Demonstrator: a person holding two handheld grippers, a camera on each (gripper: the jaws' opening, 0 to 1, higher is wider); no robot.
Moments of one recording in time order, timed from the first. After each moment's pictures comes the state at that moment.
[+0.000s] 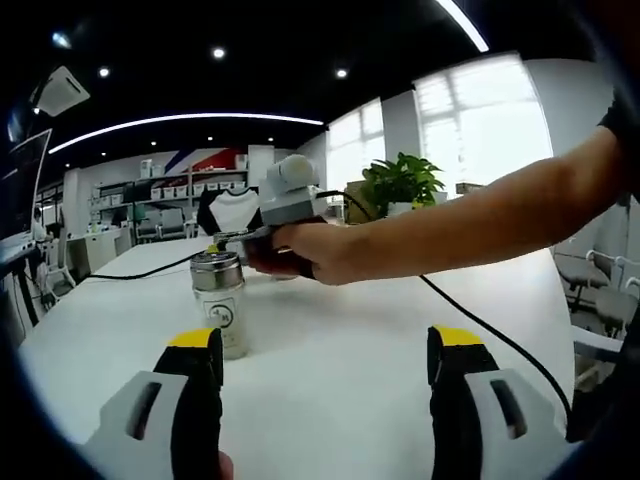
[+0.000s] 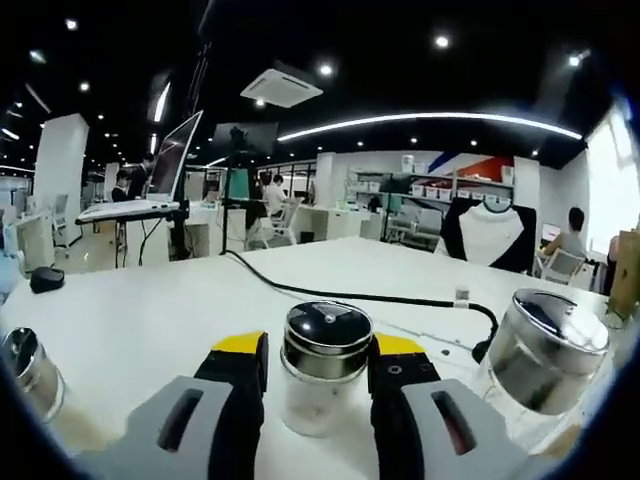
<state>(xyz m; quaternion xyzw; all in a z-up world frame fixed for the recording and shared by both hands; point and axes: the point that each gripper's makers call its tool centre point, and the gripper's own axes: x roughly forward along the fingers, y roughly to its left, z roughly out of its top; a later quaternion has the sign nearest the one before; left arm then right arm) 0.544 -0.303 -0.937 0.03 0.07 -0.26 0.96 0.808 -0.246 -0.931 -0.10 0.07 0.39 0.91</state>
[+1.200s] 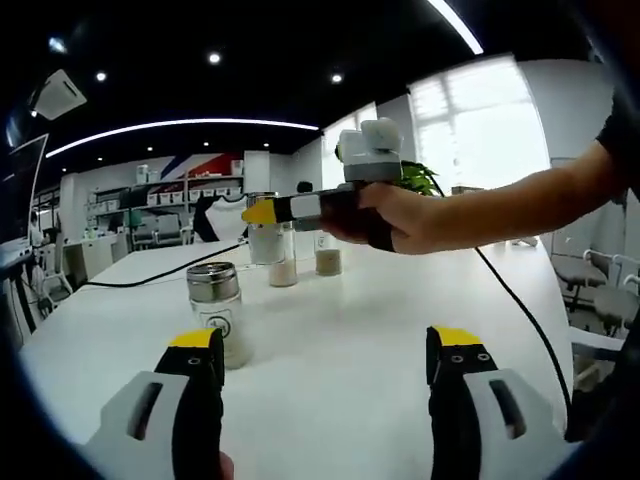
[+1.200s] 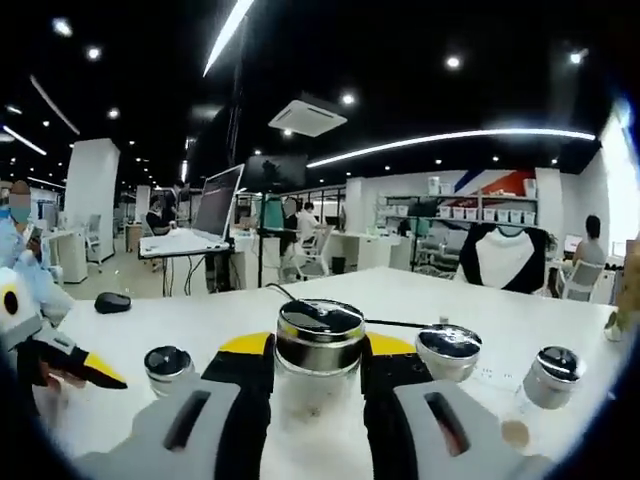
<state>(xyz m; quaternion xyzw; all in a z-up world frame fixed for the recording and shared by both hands) 0.546 -0.308 -0.927 0.03 0.05 -0.27 0.96 0.704 -0.309 -0.867 -0.06 0.04 0.48 0.88</state>
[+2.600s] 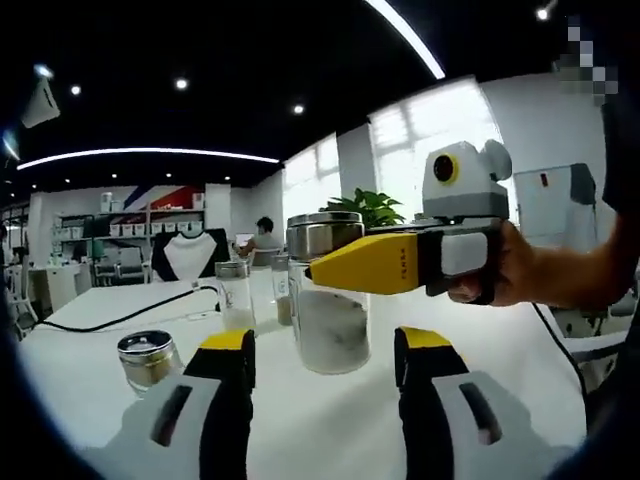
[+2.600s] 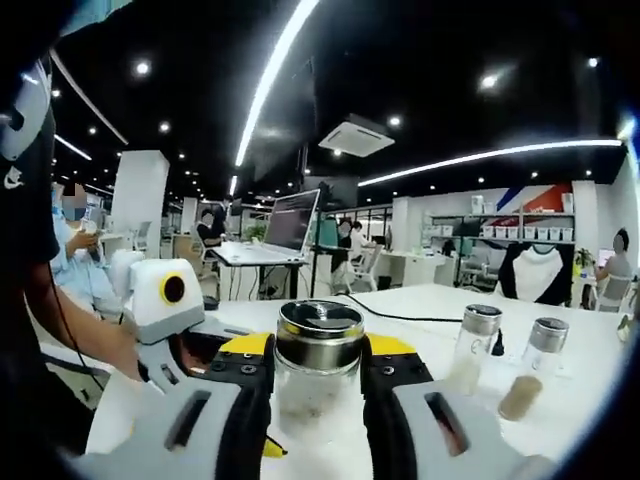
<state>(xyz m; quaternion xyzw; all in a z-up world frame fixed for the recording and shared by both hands) 0.577 -0.356 -0.897 0.02 -0.03 -0.36 0.93 0.572 -0.340 -0.855 -0.04 -0.02 0.56 0.83</state>
